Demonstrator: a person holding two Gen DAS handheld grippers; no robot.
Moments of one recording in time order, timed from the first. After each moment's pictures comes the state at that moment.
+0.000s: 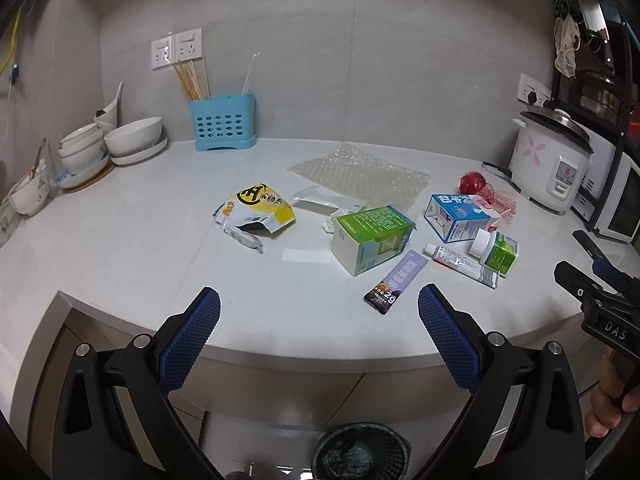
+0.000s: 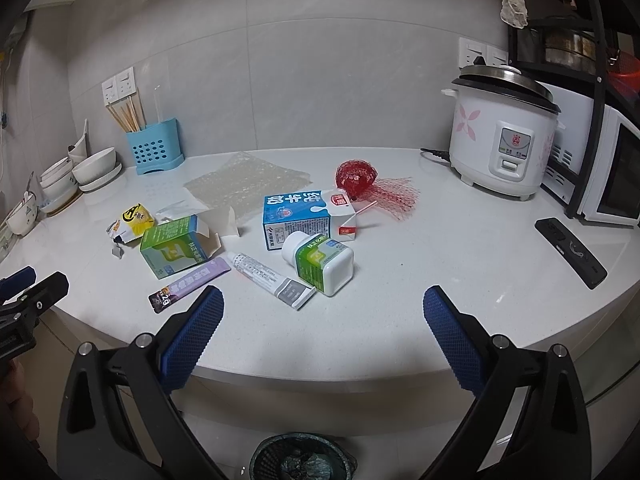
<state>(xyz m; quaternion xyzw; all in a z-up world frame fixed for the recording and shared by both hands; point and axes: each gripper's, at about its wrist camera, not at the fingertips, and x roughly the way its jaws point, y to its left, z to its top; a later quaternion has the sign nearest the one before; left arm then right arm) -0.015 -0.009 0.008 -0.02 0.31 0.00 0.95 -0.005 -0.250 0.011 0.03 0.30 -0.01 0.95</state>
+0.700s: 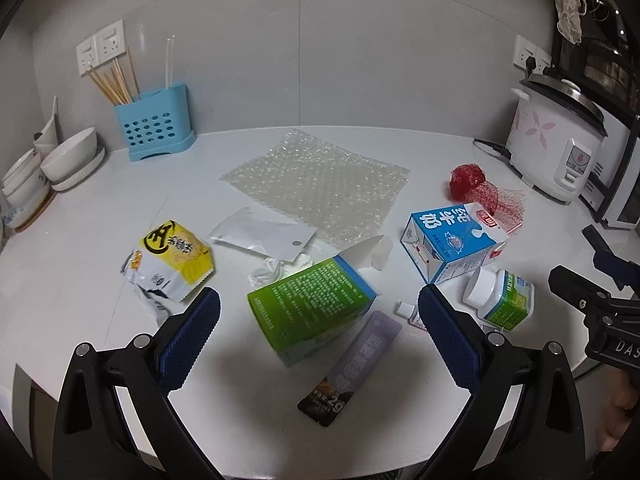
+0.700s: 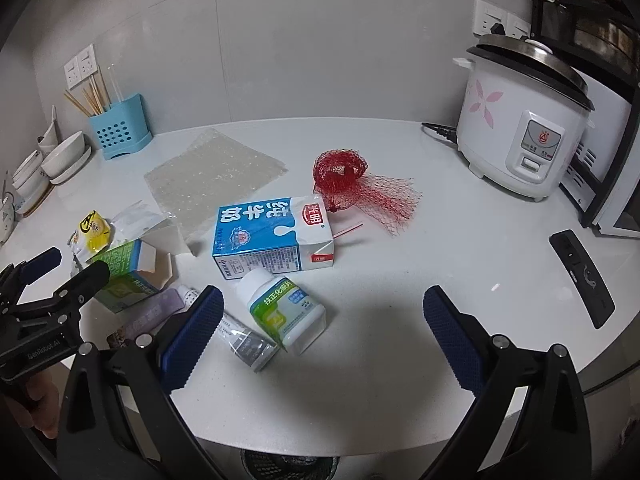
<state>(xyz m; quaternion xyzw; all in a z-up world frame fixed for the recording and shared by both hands) 0.120 -0.074 0.002 0.01 0.37 -0.05 0.93 0.104 -0.272 0.014 0.02 0.40 -0.02 0.92</state>
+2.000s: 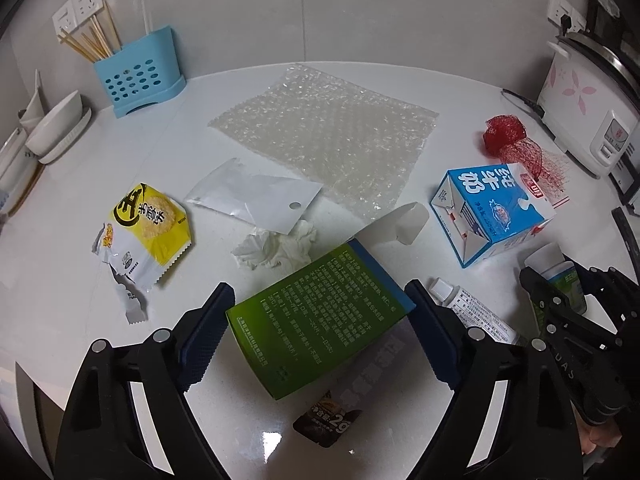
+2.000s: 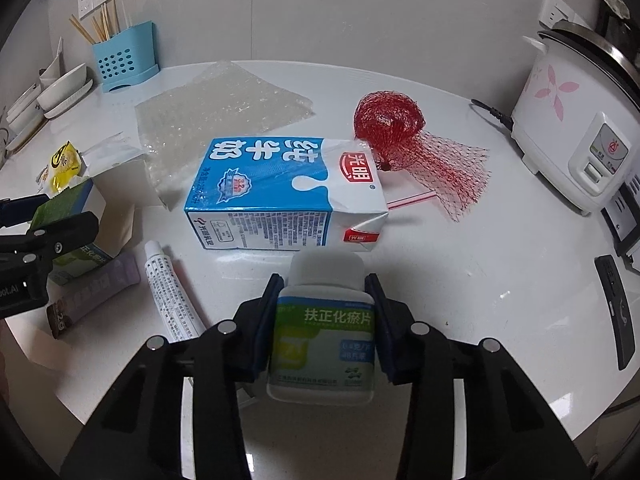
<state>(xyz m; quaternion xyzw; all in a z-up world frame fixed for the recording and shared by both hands) 0.164 -0.079 -0.030 0.02 0.47 -0.03 0.88 0.150 -0.249 -0.053 -0.05 0.45 0.02 0.89</state>
